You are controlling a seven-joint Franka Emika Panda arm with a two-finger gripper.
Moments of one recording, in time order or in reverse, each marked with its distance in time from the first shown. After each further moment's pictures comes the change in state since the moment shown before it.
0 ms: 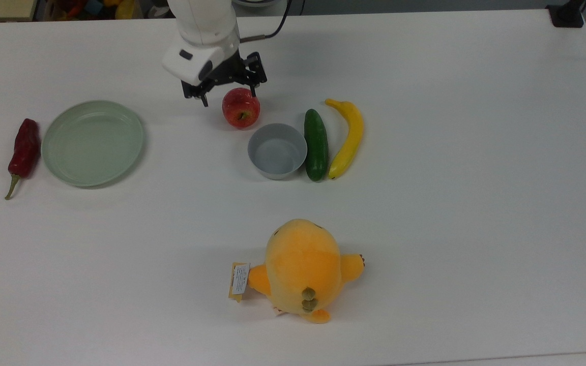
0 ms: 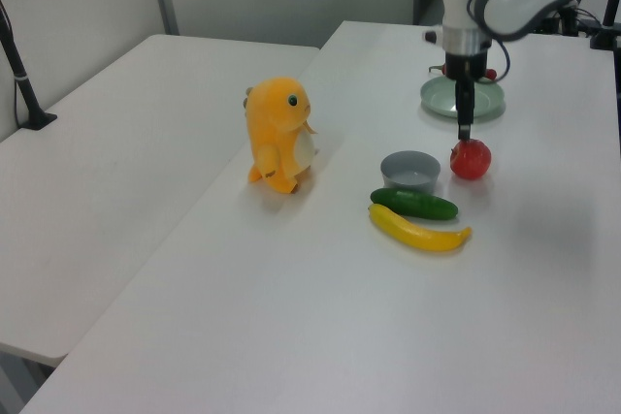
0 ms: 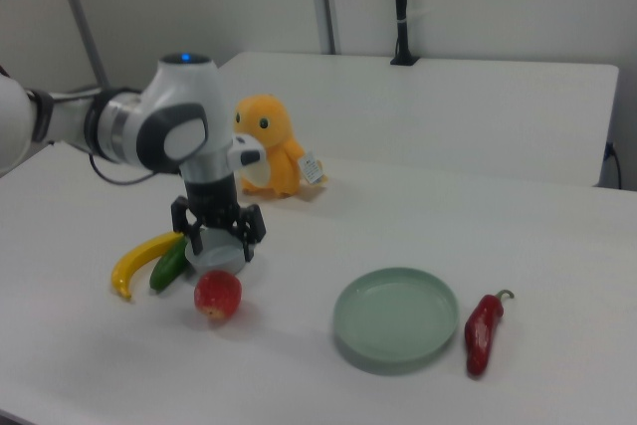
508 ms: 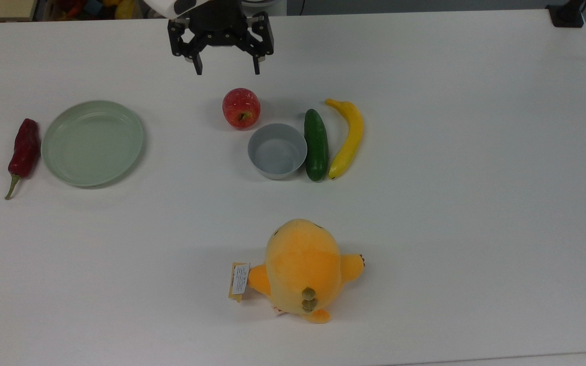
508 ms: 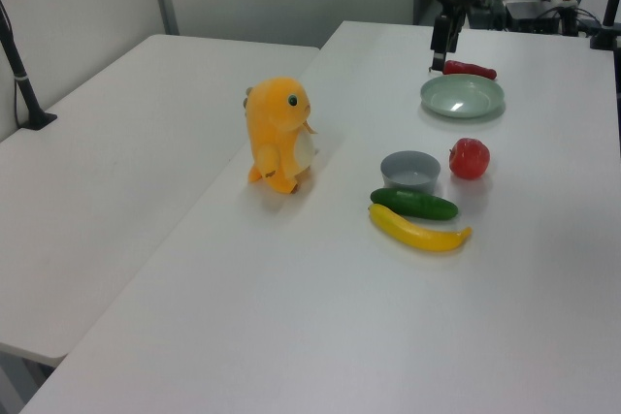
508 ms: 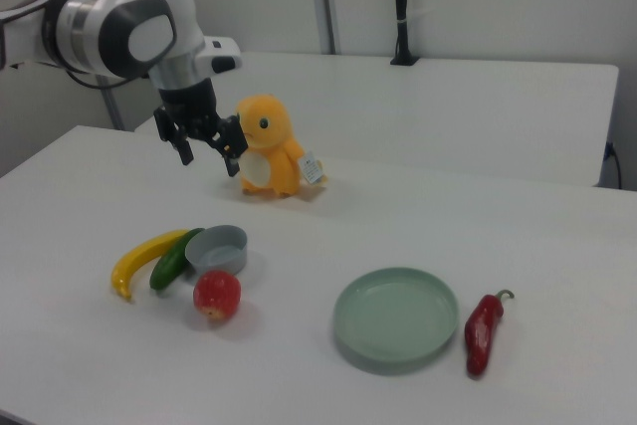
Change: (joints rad) arm 0.035 -0.043 -0.002 0.268 0.005 -0.166 0.264
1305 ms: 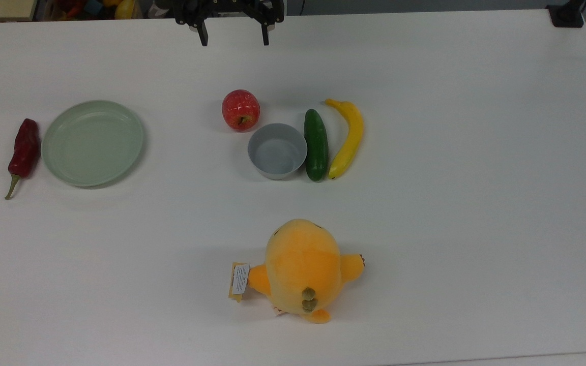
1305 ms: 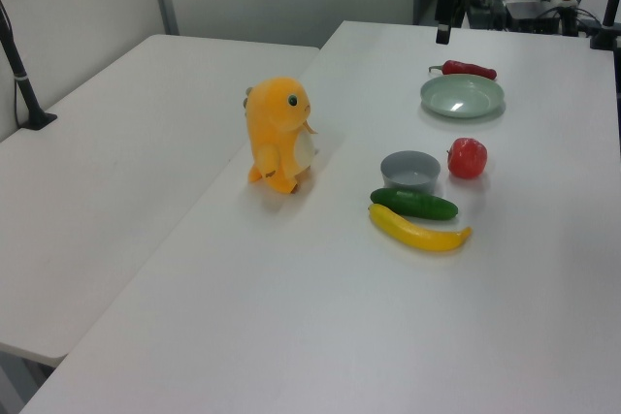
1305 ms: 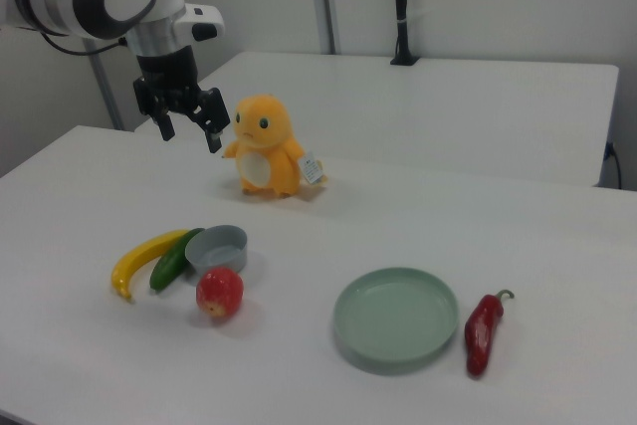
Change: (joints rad) arm 0.141 -0.021 -0.133 0.109 0.023 -0.145 0.028
